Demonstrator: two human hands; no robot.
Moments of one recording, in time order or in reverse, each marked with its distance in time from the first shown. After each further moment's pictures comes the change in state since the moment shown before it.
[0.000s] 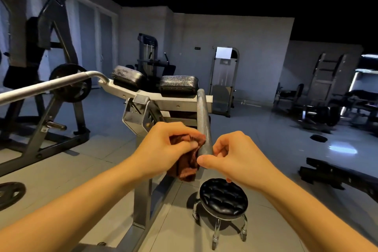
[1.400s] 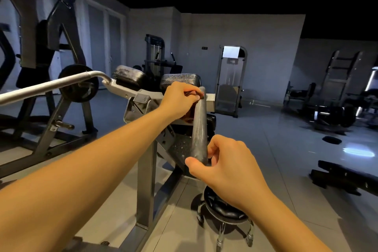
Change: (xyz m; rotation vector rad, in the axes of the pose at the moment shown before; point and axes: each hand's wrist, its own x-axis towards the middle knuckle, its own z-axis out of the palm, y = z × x) left_hand 0.143 -0.056 0.008 0.221 0.247 -0.126; right_hand -0.005 0.002 0.021 -0.098 0.135 -0.070
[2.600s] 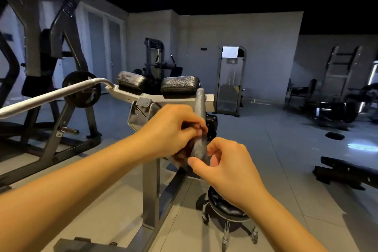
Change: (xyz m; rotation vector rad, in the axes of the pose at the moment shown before) left_hand -0.106 0.061 -0.065 0.182 -0.305 0.279; right_hand -0.009 0.005 0.009 0.151 0.082 -0.022
